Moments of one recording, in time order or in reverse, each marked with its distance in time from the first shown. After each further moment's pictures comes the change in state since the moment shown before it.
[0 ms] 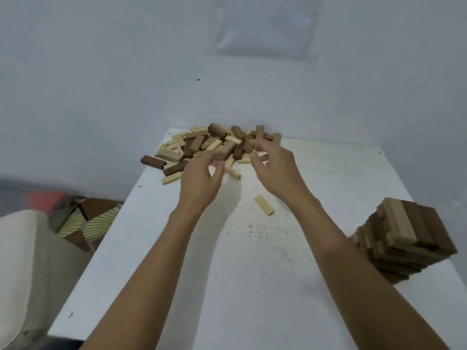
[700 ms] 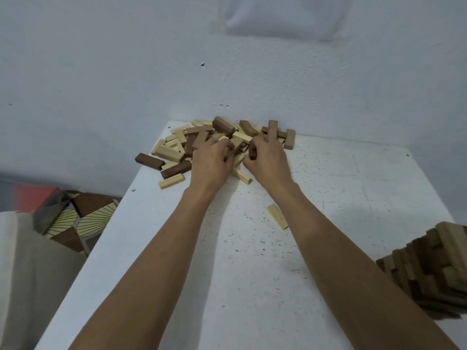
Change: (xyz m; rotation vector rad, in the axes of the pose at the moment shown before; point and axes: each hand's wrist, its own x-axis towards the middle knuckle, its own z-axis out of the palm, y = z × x) left_hand 0.071 -0.048 0.043 0.323 -0.037 0.085; right_hand 0.091 0.073 0.091 -0.411 0.080 -0.024
